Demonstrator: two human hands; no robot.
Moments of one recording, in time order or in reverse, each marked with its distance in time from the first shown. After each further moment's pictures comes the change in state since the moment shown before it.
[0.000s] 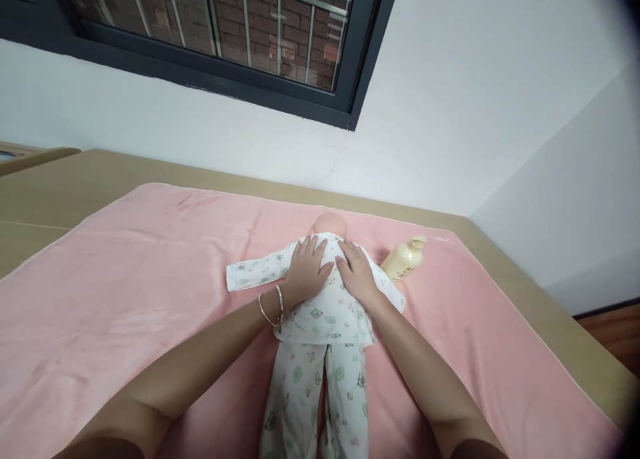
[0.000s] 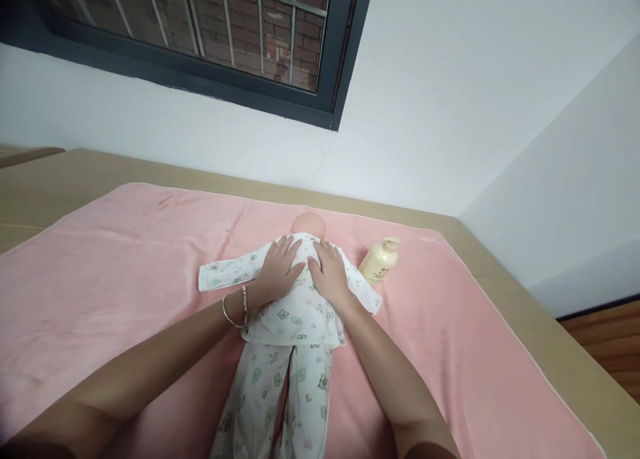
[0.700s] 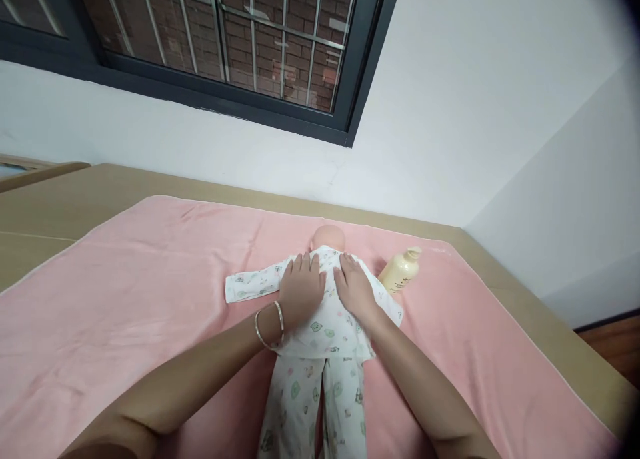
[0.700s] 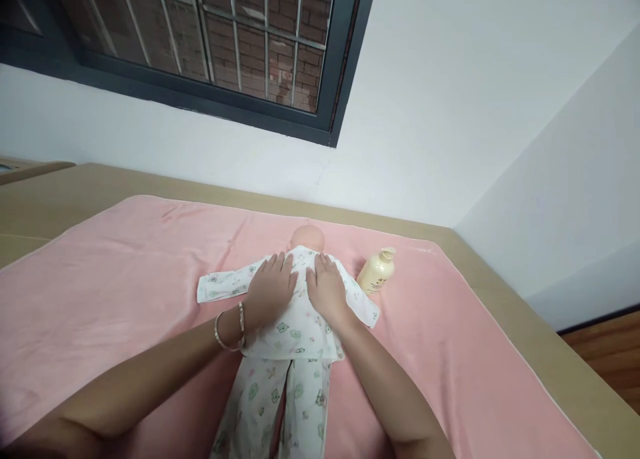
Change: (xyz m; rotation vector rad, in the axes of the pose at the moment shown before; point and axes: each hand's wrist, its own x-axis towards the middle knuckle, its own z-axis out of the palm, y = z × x) left_hand -0.014 0.016 -0.018 0.257 0.068 -0.066; right_hand -0.010 -0.028 -0.007 -0.180 -0.059 0.084
